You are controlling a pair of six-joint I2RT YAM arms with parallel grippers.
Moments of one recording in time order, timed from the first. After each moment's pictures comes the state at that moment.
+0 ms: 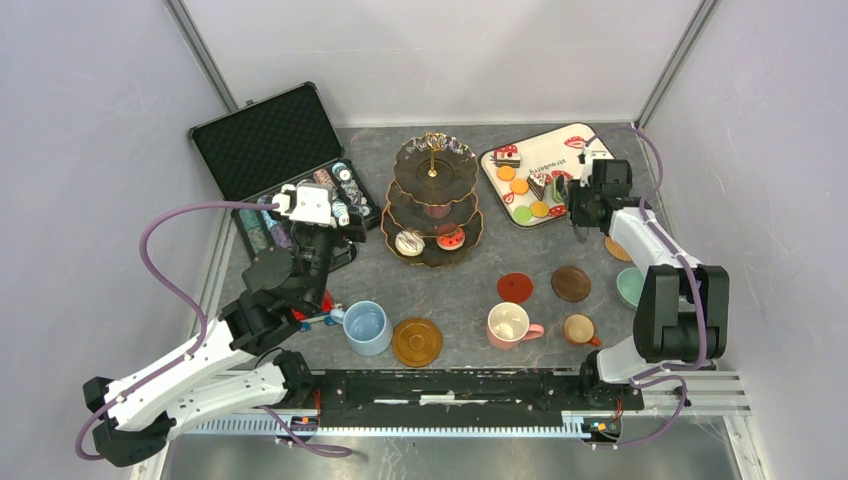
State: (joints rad) left arm -0.99 0.71 0.84 0.10 -0.88 0.27; right arm -0.03 1.51 1.00 -0.33 0.03 -0.01
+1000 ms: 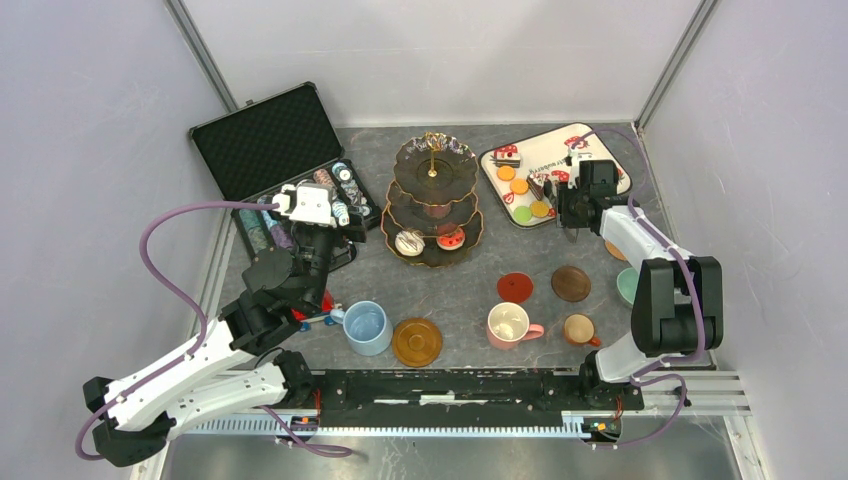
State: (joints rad) left arm -0.99 0.71 0.84 0.10 -0.88 0.27; right arm 0.04 1.55 1.00 -0.31 0.03 0.00
